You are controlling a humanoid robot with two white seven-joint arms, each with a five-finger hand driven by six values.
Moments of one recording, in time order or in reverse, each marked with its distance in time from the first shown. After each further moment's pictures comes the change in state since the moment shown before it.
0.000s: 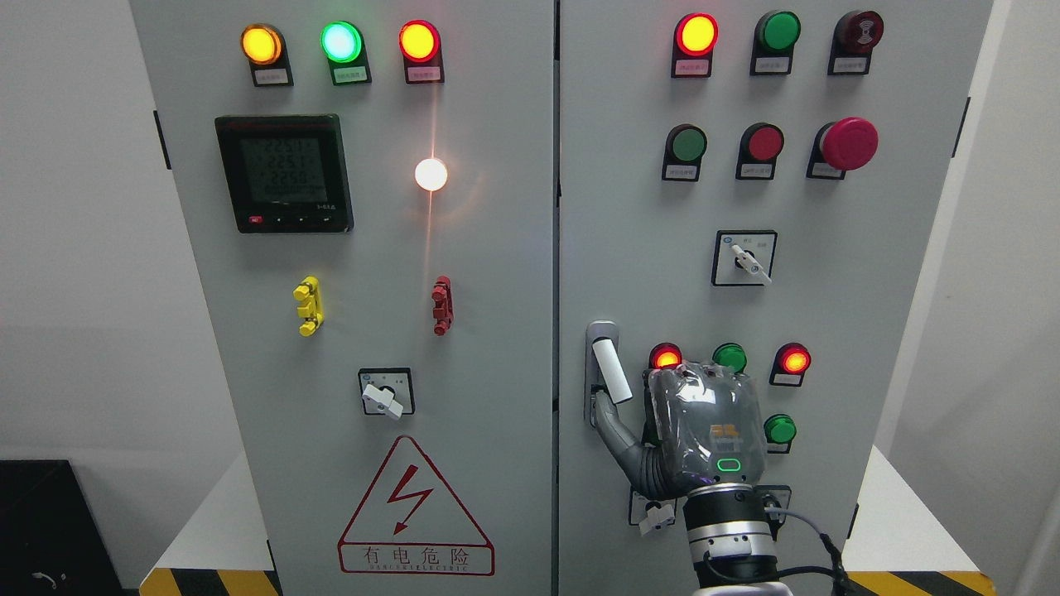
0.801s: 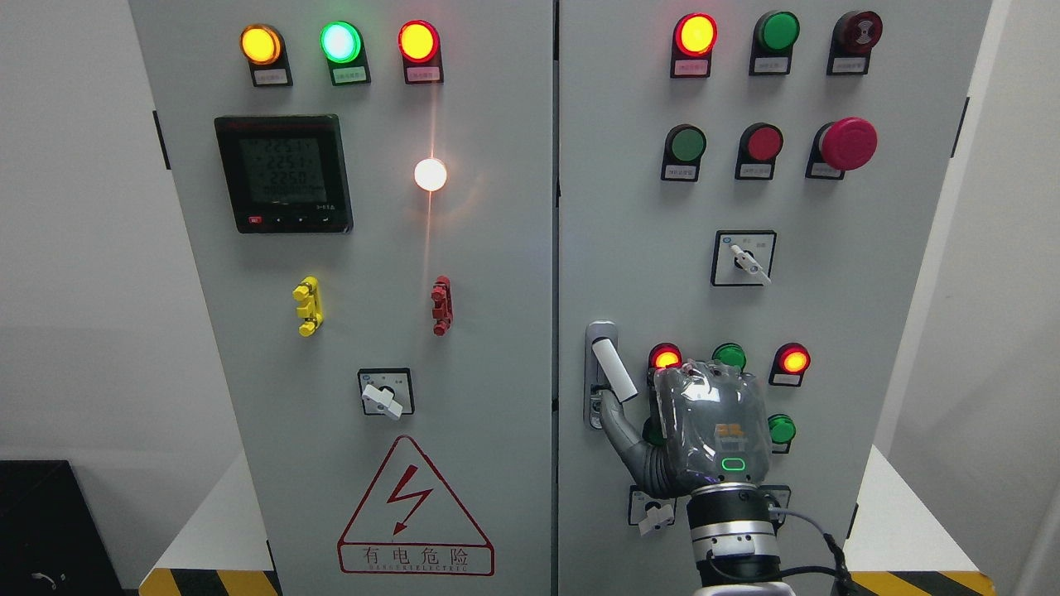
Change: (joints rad) left arm 0.000 0.000 0.000 0.000 0.000 0.000 0.000; right arm 0.000 0.000 -0.001 -0.002 0.000 0.014 -0.002
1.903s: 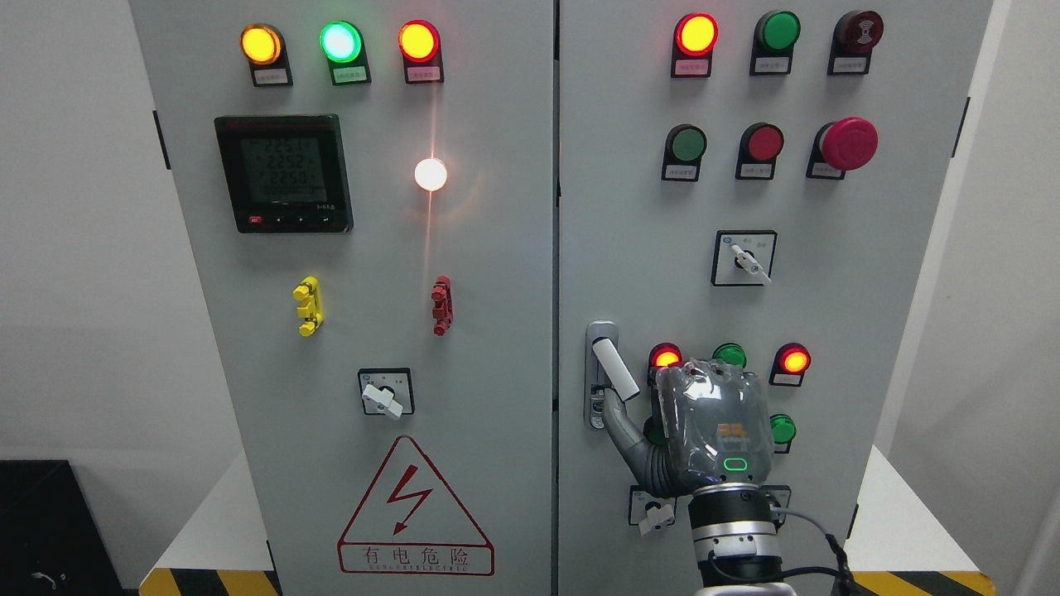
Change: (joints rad) left arm 0.000 0.000 0.000 0.000 0.000 0.000 0.000; right arm 0.001 0.000 -0.003 -0.005 0.000 0.000 -0.007
